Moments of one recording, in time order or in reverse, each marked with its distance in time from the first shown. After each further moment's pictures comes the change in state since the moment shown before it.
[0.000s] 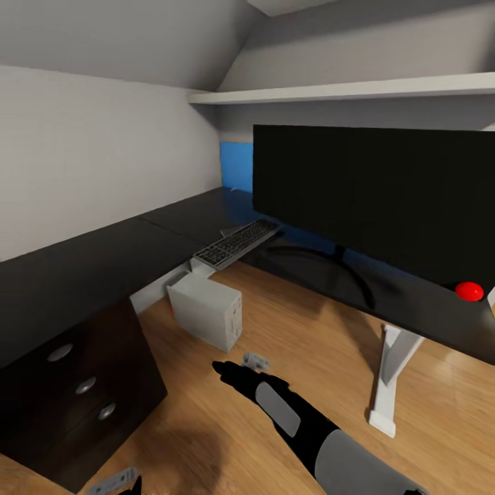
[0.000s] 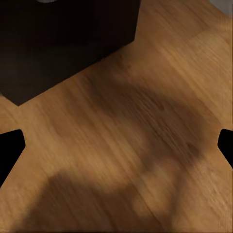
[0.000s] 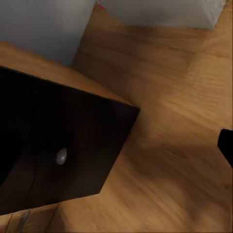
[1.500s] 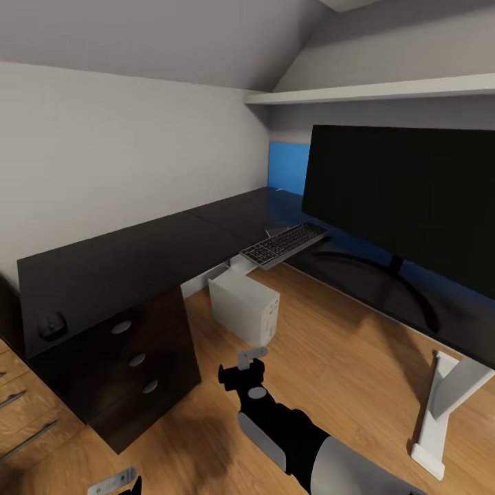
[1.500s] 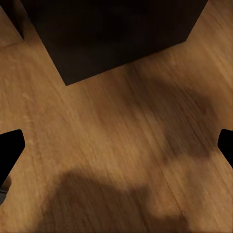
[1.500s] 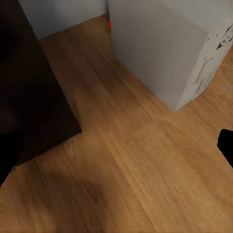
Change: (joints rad) left arm 0.000 0.000 0.000 0.000 0.000 0.001 0.000; right arm 0.001 0.000 0.247 -0.065 0.487 -0.076 -0.341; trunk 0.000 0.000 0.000
